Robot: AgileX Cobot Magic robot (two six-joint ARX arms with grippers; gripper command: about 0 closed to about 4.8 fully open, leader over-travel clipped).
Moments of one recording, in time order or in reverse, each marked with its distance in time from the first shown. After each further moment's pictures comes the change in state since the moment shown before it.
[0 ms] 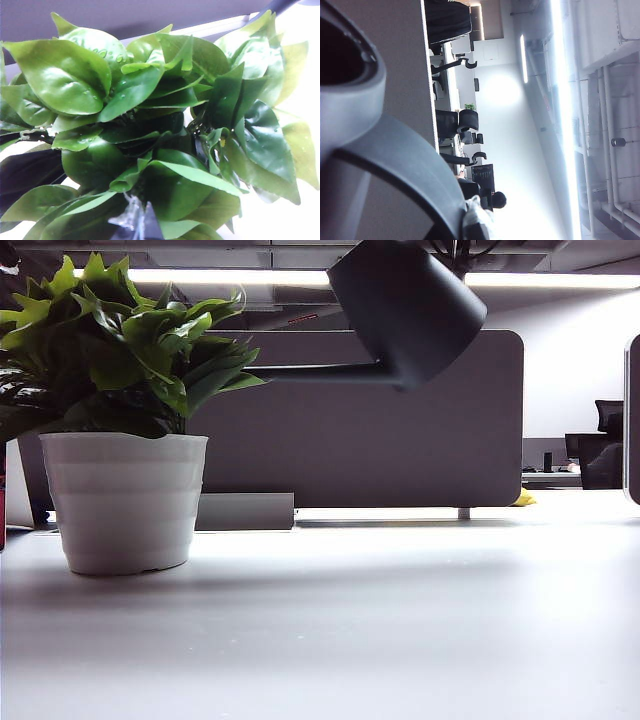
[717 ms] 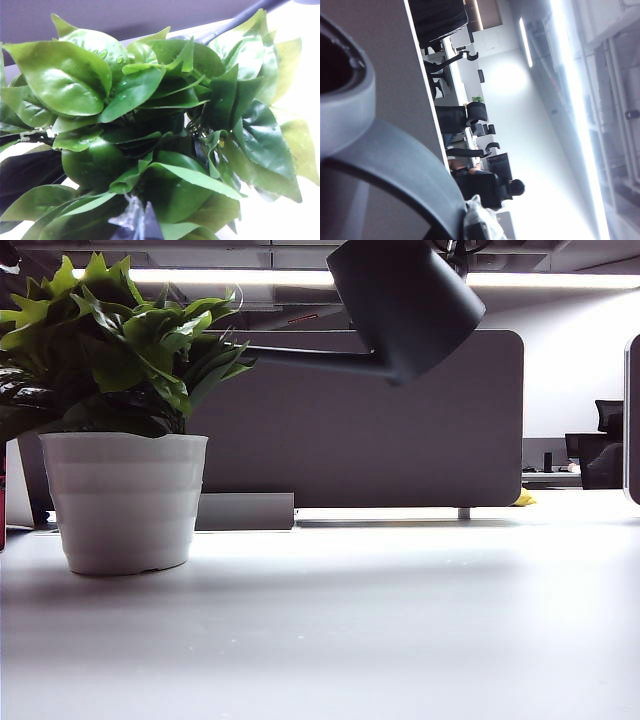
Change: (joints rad) left arm 0.000 0.000 0.000 0.002 0.003 0.000; right arm 0.003 -0.011 0.000 -0.002 0.043 0.135
